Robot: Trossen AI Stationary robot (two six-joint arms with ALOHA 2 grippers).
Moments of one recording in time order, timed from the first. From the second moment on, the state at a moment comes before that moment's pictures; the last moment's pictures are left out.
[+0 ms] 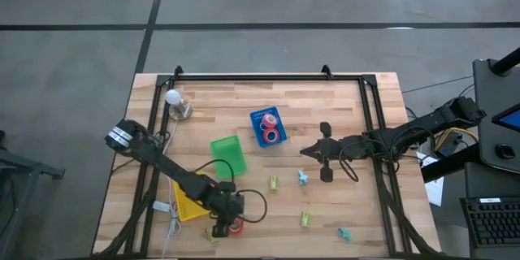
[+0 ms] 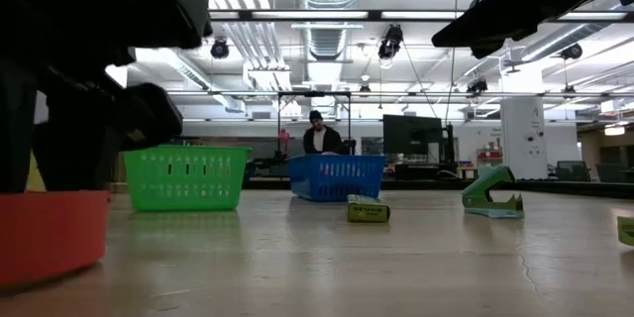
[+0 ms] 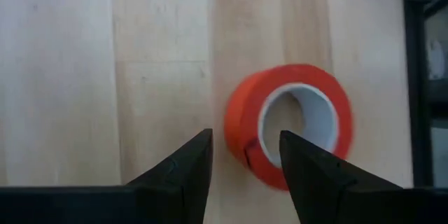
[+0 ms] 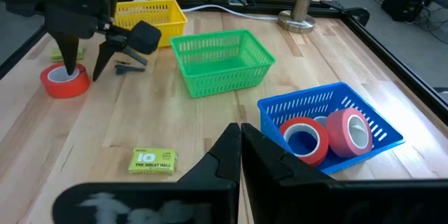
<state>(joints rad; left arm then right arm) -0.56 1.78 1.02 -0.28 0.07 -0.58 0.28 1.04 0.50 0.13 0.34 0.10</state>
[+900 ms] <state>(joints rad) -0.50 1.75 1.03 -0.24 -0.34 -0.63 0.28 1.04 0.49 0.14 0.34 0.10</state>
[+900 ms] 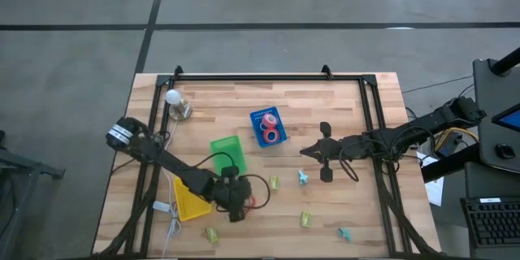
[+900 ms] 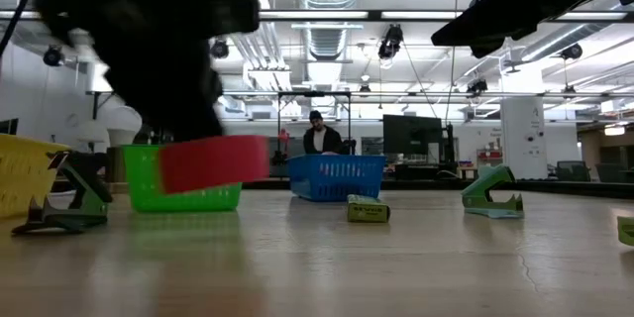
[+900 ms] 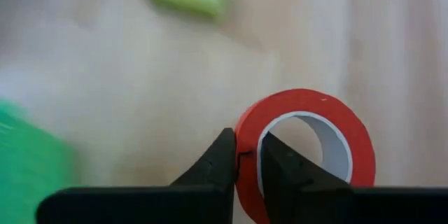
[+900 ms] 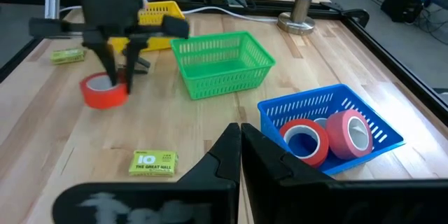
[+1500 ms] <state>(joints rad) -0.17 1.75 1.13 -0.14 -0.97 -0.44 0.28 1.04 0.49 0.14 0.34 0.10</state>
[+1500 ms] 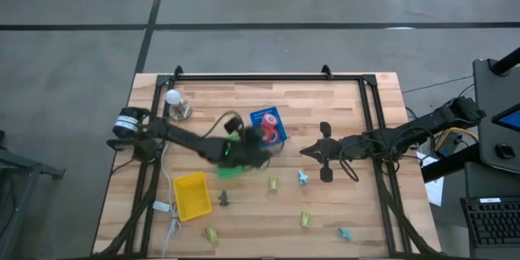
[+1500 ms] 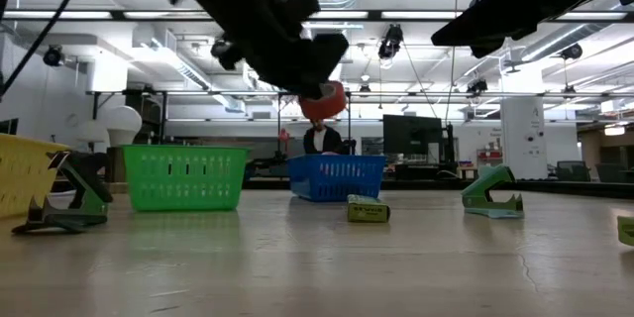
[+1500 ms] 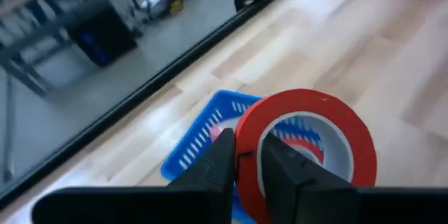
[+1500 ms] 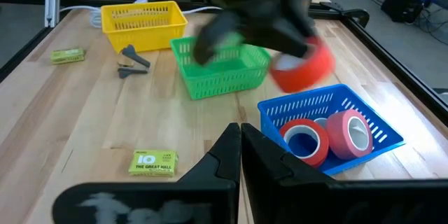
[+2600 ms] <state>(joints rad) 0.03 1.85 1.13 0.02 -0.56 -0.47 0.28 1.04 0.49 0.14 0.34 0.09</state>
